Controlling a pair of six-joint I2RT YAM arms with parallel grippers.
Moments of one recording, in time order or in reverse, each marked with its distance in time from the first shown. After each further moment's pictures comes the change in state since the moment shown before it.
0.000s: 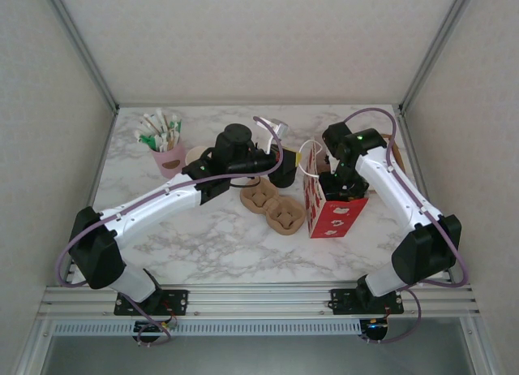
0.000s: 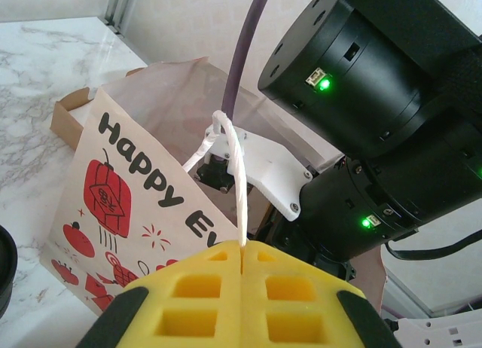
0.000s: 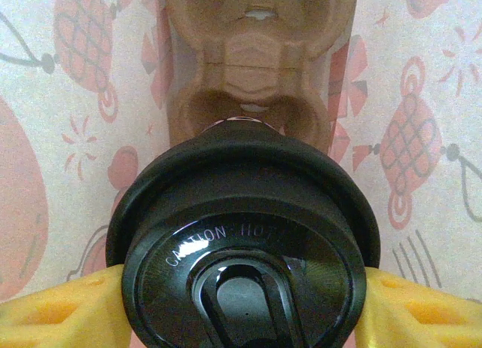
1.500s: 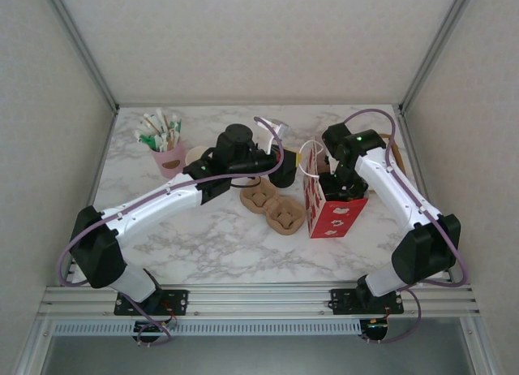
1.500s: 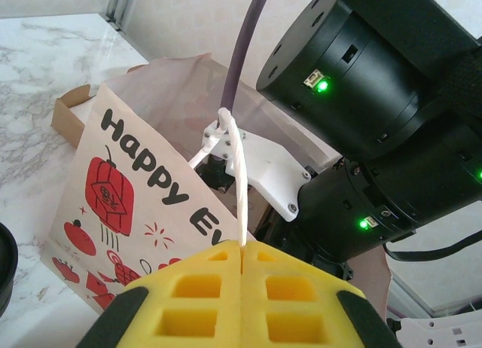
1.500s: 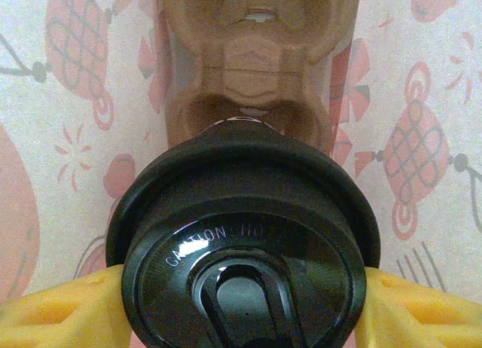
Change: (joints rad) left arm 0.000 0.008 0.000 0.000 0.000 0.000; right arm -0.002 0.000 -0.019 0.020 0.001 0.000
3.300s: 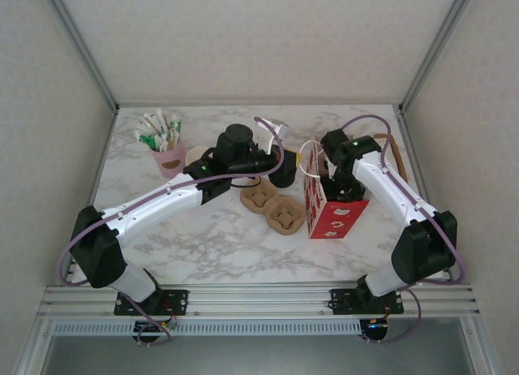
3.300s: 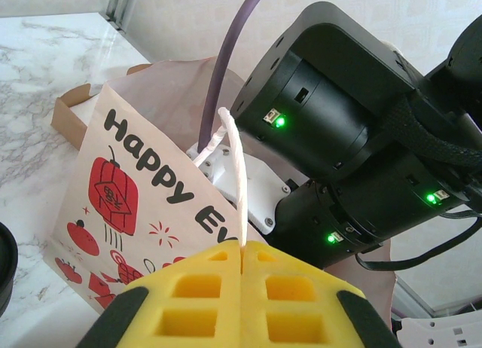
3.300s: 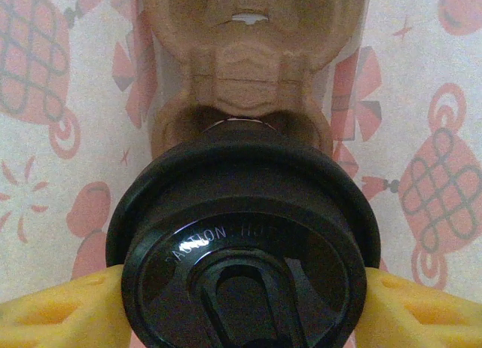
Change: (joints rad) left arm 0.000 0.001 0.000 0.000 0.000 0.000; right arm -0.005 0.004 -0.094 0.085 0.003 0.000
